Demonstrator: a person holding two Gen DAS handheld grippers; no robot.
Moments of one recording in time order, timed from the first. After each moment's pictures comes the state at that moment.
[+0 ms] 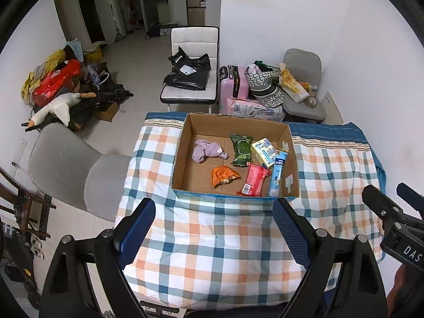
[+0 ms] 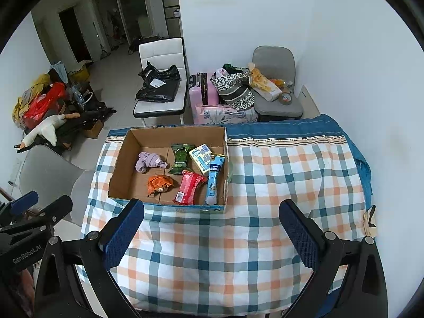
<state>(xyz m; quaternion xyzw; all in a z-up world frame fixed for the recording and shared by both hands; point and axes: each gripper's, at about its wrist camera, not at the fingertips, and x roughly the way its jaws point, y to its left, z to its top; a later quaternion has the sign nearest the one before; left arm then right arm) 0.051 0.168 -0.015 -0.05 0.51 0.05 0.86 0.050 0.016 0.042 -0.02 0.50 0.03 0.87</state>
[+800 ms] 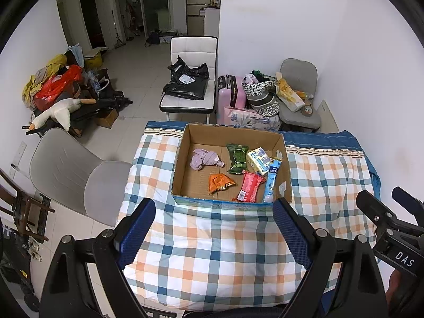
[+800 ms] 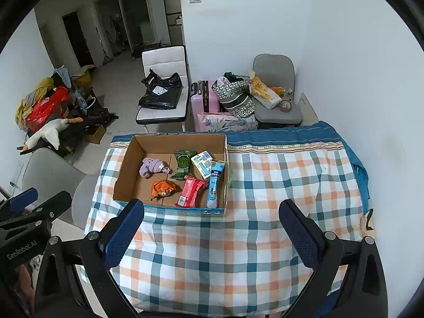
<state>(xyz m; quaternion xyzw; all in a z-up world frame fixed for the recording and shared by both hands) 0.043 0.166 0.008 -0.05 0.49 0.04 0.87 0.035 0.022 0.062 -0.02 0.48 0.03 0.88</state>
